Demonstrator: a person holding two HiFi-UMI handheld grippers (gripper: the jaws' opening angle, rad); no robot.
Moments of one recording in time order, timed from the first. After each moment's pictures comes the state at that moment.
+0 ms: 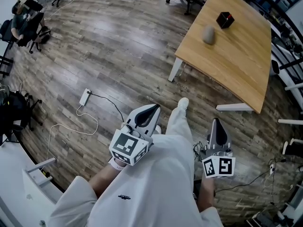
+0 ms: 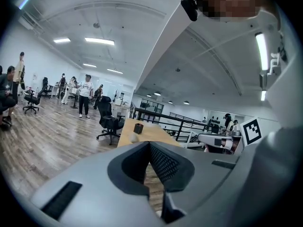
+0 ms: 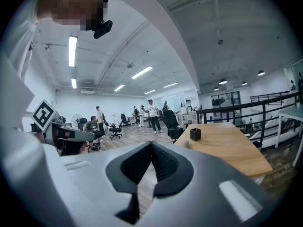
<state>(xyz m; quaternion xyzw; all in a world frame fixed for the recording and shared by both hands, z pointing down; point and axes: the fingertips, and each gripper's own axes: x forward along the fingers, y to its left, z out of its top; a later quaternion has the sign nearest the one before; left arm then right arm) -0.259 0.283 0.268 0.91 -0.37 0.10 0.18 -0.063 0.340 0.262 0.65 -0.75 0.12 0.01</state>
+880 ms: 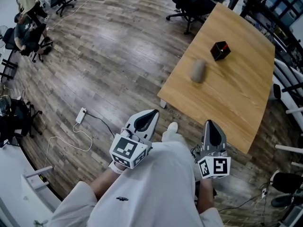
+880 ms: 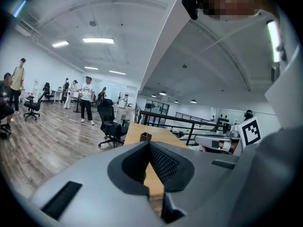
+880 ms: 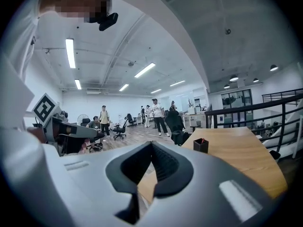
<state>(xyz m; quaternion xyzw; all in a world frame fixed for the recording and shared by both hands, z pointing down) -0.123 0.062 0.262 0.89 -0.40 0.10 0.17 0.061 0.097 0.268 0.61 -0.79 0.12 0.01</state>
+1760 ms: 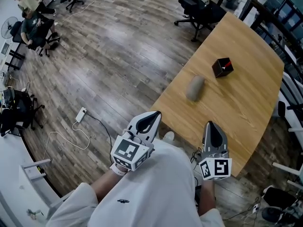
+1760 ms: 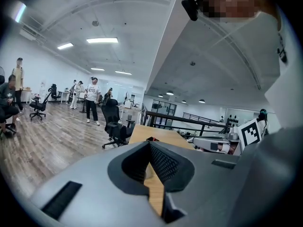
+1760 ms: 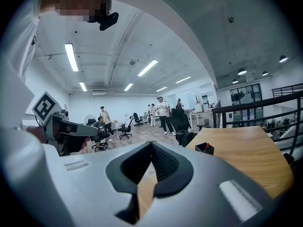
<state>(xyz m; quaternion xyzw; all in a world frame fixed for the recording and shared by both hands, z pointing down) -0.055 -0.035 0.265 0.87 -0.45 0.11 0.17 0.124 -0.018 0.281 0.56 -0.82 0.13 0.01</state>
